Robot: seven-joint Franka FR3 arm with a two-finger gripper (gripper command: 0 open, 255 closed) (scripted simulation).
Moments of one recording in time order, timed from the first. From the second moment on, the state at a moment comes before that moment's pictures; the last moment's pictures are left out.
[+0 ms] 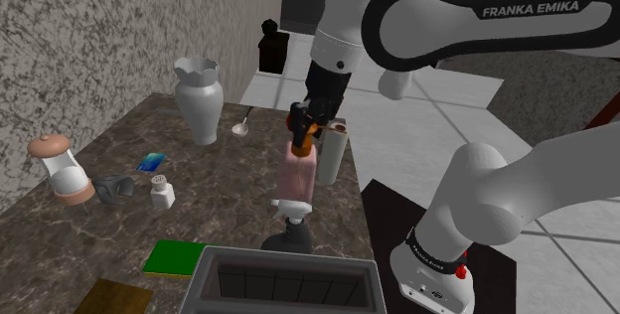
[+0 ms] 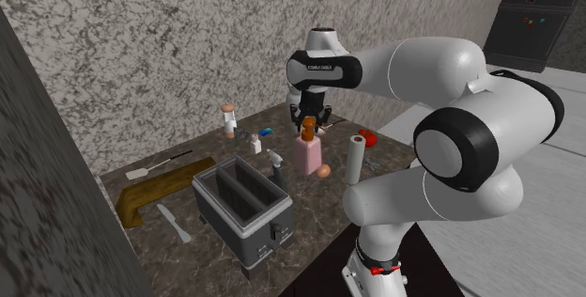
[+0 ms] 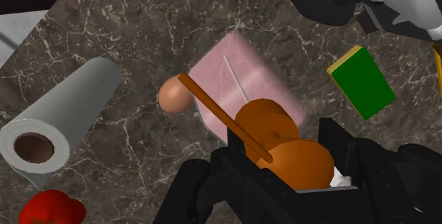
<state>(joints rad) 0.18 -0.73 0.19 -2.55 0.18 1.95 0.33</state>
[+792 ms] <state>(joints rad) 0.17 -0.72 0.18 -2.39 0.16 1.79 0.34</state>
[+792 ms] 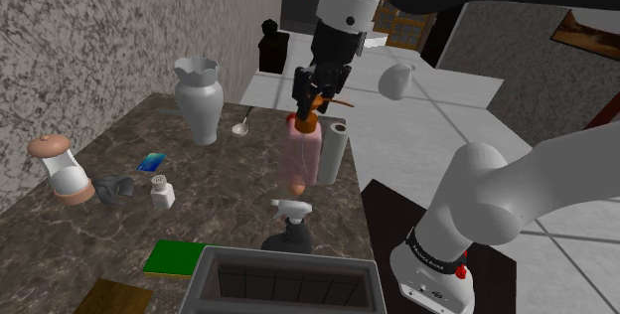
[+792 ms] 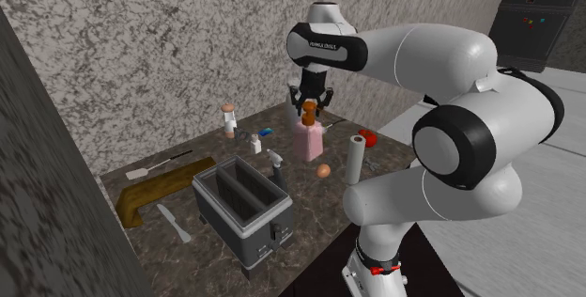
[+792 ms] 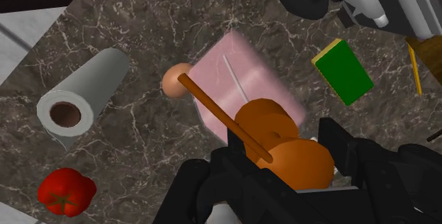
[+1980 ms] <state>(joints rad) 0.16 -0.66 0.16 -2.10 0.14 1.57 0.35</state>
